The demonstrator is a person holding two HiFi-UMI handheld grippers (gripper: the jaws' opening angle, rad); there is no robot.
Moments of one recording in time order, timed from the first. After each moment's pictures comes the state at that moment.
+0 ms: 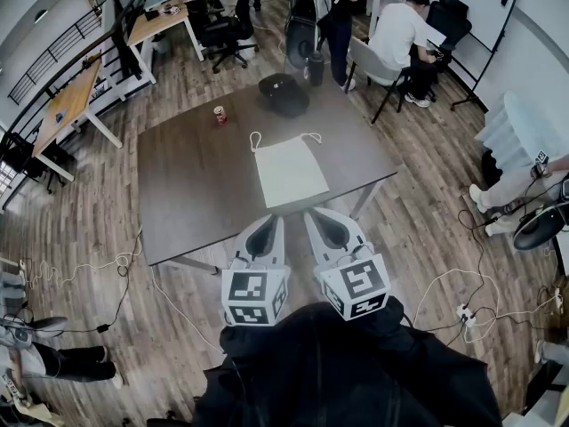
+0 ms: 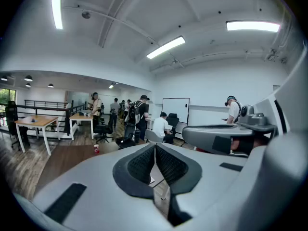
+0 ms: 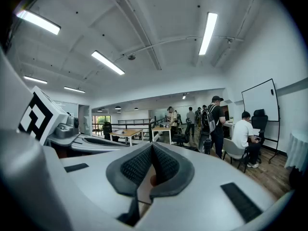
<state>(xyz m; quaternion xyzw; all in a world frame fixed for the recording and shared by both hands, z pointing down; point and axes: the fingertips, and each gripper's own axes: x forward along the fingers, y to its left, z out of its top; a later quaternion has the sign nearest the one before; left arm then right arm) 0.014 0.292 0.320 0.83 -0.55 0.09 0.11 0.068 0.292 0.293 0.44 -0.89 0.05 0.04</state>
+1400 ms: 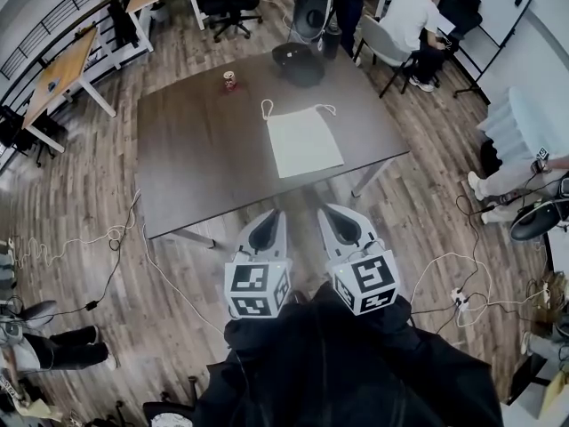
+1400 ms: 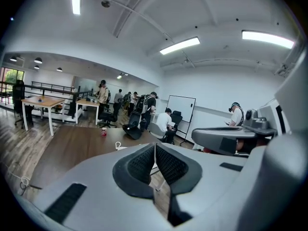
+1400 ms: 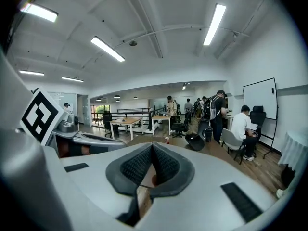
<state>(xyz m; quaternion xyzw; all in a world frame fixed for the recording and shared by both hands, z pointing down) -0.066 0.326 0.380 0.81 -0.55 0.07 0.19 0.010 0.325 0.350 0.45 -0.89 0.07 0.11</state>
